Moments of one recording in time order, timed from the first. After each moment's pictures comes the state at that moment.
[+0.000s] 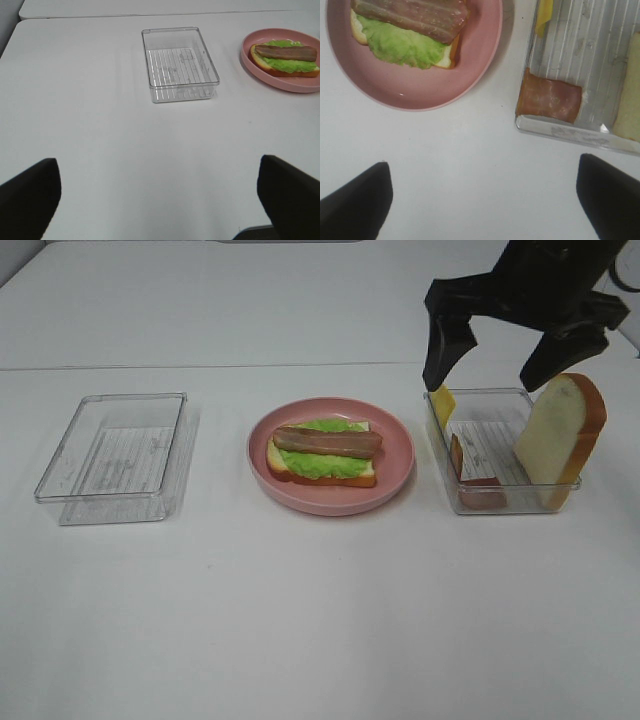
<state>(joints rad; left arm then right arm) 0.03 0.00 -0.52 -0.08 1.08 0.05 0.31 1.78 -1.49 0.10 1.07 0.07</state>
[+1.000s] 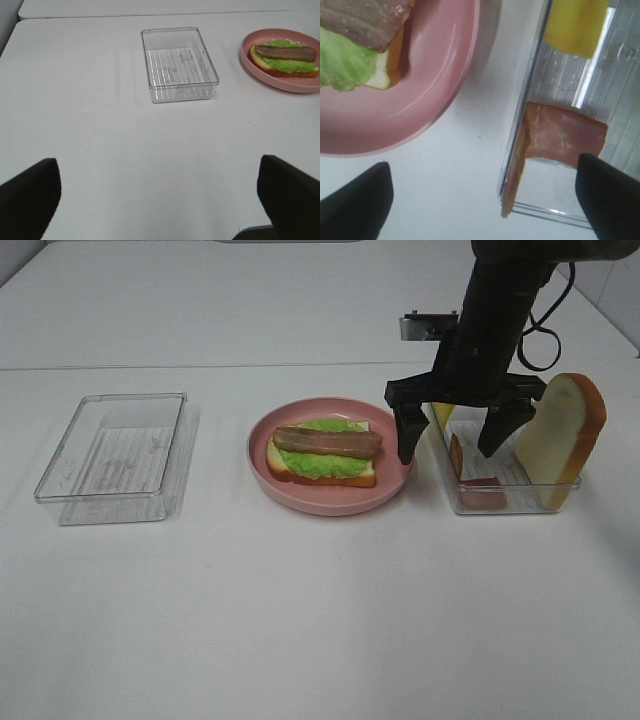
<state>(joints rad) 0.03 0.00 -0.52 -0.08 1.08 0.05 0.31 2.17 -1.69 0.06 1.14 0.04</state>
